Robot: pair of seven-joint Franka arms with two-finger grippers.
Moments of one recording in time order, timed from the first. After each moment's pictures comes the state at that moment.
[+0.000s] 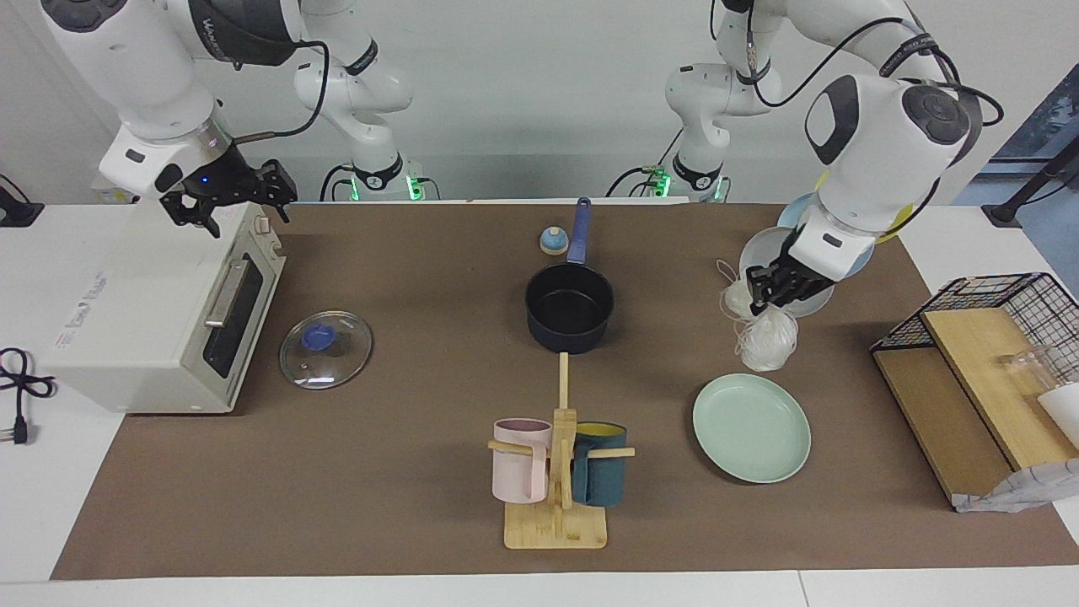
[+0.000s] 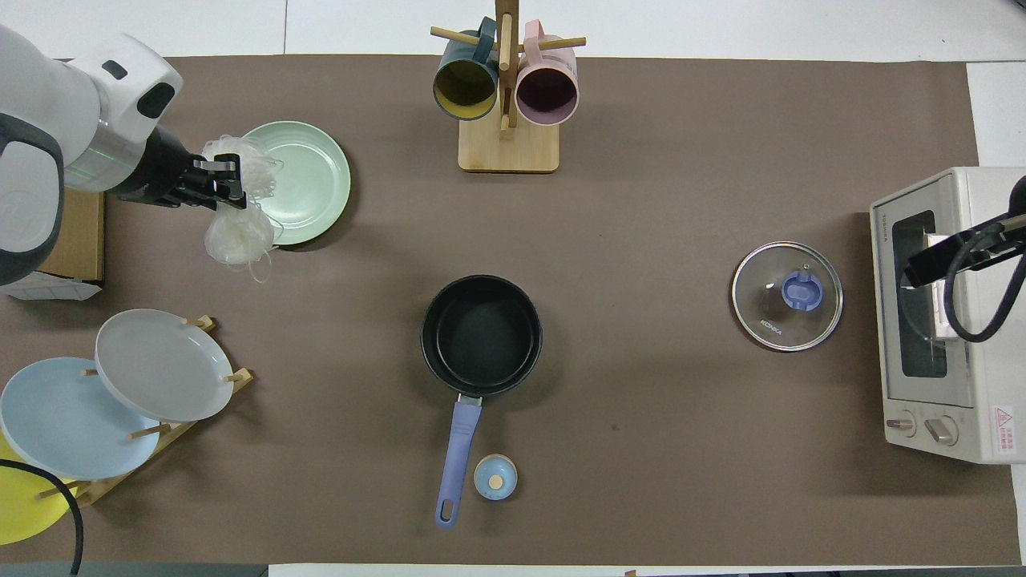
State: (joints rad) left arm -0.10 0.22 -0.07 -1.55 -0.11 1.80 -0.16; right arm 0.01 0.07 -0.03 -1.48 -0.06 1.38 -0.32
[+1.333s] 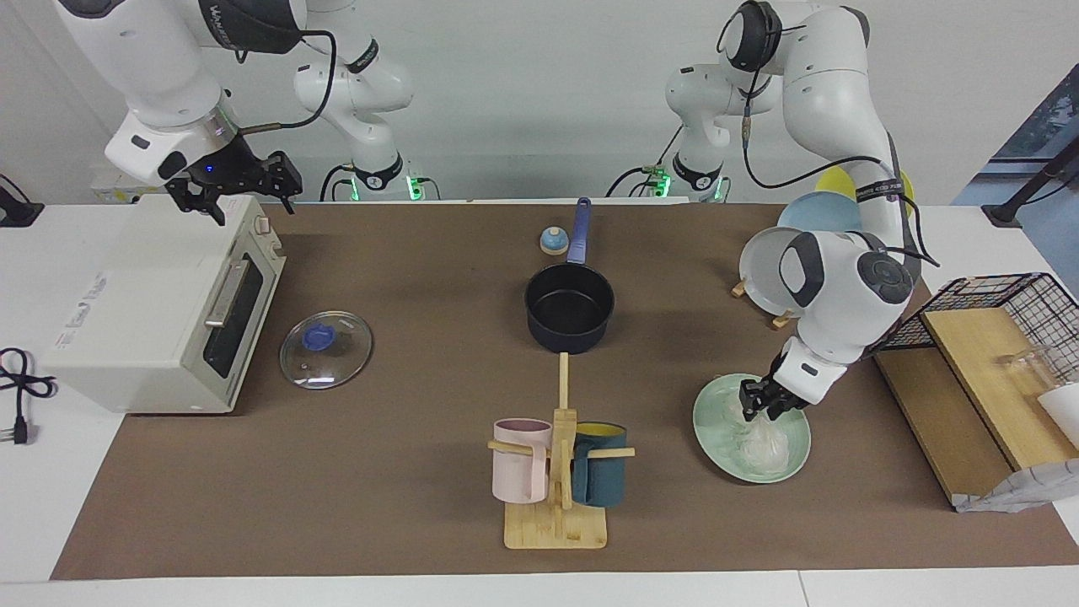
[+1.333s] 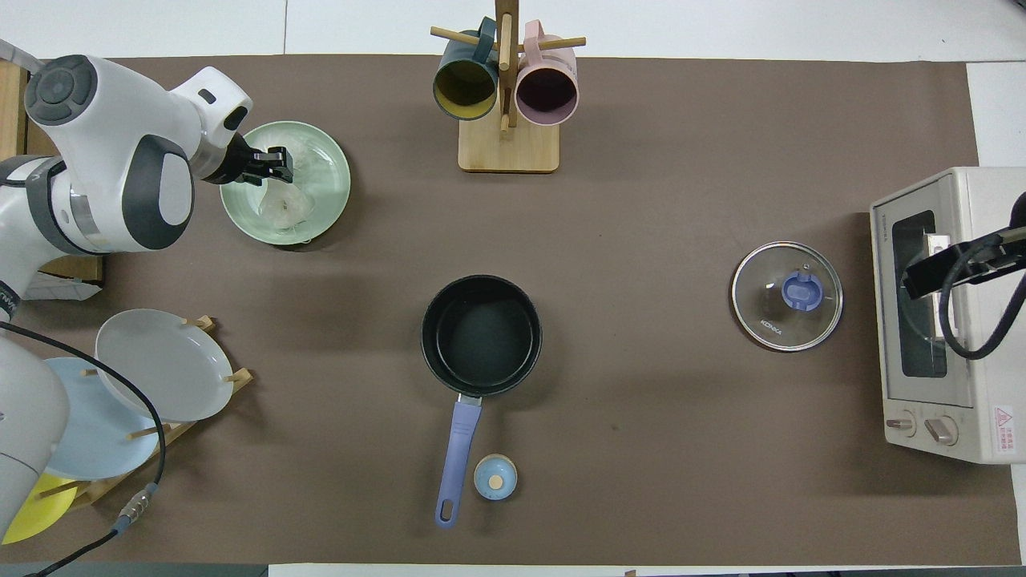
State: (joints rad) left arm -0.07 0.48 -0.08 -1.60 -0.09 2.20 -0.07; right arm 0.06 0.03 -0.07 -1.51 -0.06 1.37 -0.25
